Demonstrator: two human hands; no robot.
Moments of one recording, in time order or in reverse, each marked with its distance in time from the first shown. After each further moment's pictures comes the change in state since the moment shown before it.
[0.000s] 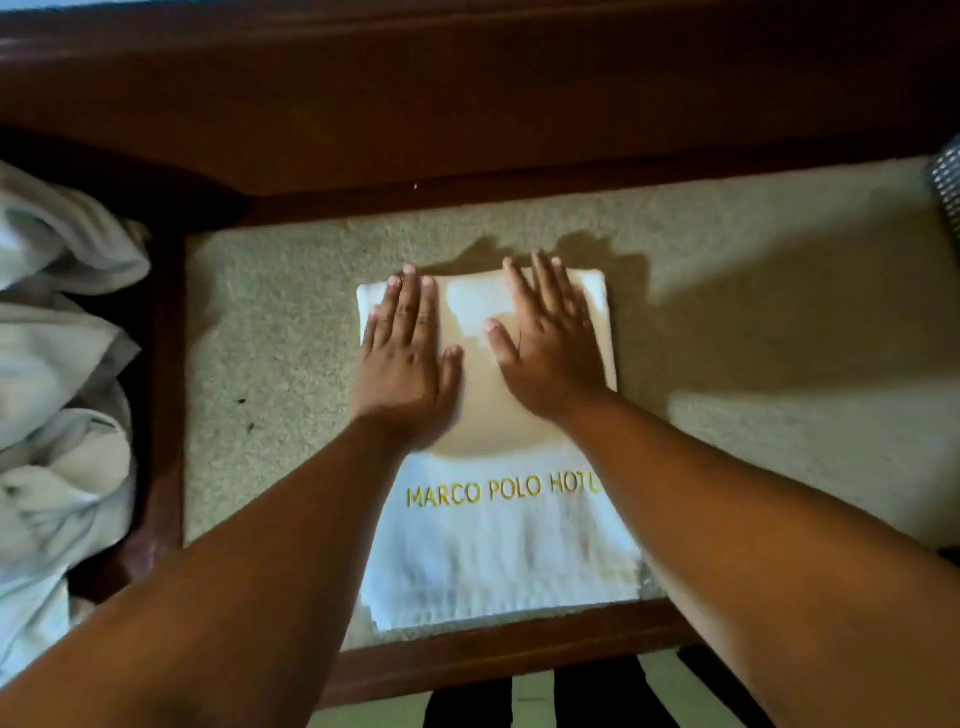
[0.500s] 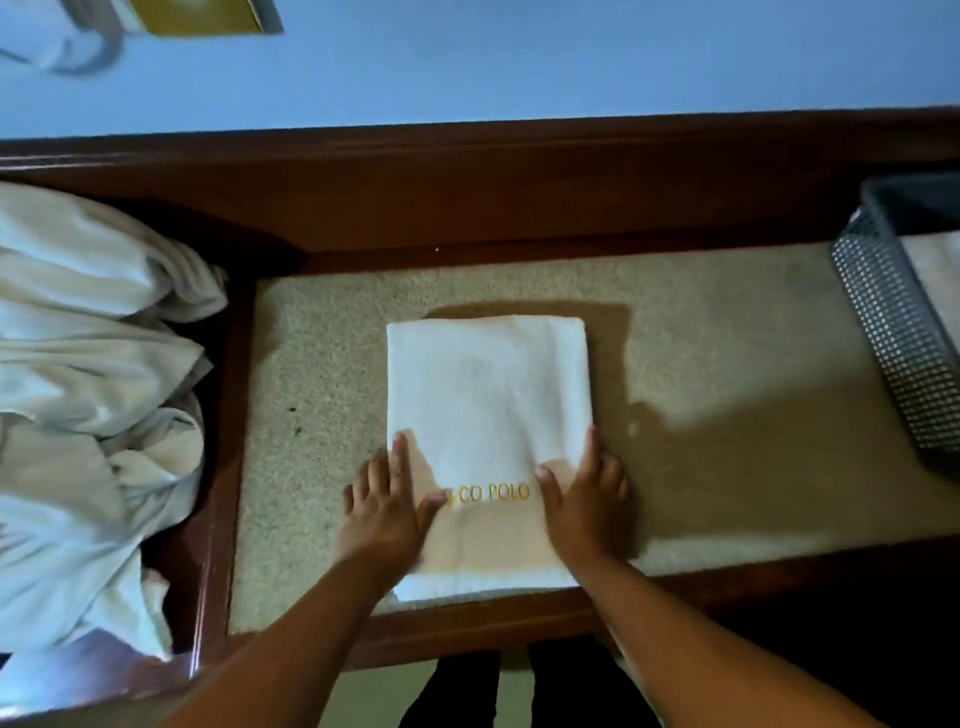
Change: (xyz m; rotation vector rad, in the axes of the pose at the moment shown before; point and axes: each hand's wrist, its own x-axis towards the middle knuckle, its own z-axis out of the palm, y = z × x) left_hand -0.152 0.009 -0.024 -0.006 -0.259 -0.361; right_hand -0.171 -0.016 -0.027 0.134 -0.092 0.588
